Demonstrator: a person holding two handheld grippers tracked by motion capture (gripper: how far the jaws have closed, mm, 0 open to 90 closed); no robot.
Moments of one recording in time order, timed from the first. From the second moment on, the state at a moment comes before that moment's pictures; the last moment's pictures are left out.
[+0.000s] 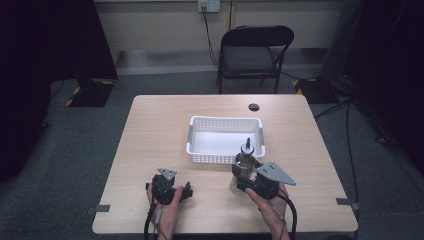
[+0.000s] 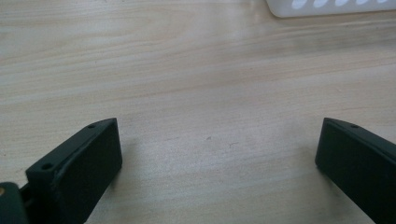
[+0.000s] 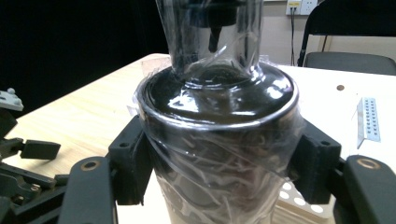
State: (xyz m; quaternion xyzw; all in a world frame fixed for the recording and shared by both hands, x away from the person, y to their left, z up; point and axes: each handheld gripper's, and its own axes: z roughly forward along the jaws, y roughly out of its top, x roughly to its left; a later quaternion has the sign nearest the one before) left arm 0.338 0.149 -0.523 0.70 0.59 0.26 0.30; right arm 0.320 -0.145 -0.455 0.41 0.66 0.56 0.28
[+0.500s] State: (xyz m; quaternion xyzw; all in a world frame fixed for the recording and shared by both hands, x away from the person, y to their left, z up) left arm 0.338 0.149 -0.523 0.70 0.59 0.26 0.30; right arm 0.323 -0.147 -0.434 0.41 0.66 0.56 0.28
